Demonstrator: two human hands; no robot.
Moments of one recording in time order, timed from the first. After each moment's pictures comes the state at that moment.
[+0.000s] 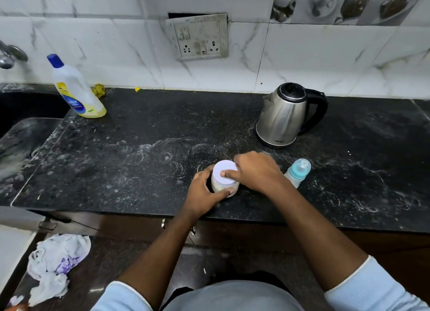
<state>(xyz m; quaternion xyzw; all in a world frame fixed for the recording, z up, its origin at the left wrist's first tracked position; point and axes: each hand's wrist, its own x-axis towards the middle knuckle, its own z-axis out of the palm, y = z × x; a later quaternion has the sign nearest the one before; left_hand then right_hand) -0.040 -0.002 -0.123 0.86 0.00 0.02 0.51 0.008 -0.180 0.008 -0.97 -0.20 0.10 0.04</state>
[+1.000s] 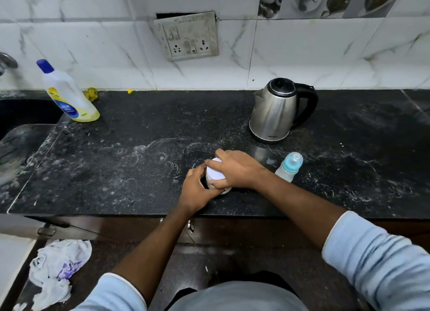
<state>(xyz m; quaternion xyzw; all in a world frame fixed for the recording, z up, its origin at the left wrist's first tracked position) -0.039 0.001 -0.116 0.87 0.00 0.01 0.50 0.019 -0.169 -0.024 -0.92 -0.39 0.06 -0.02</state>
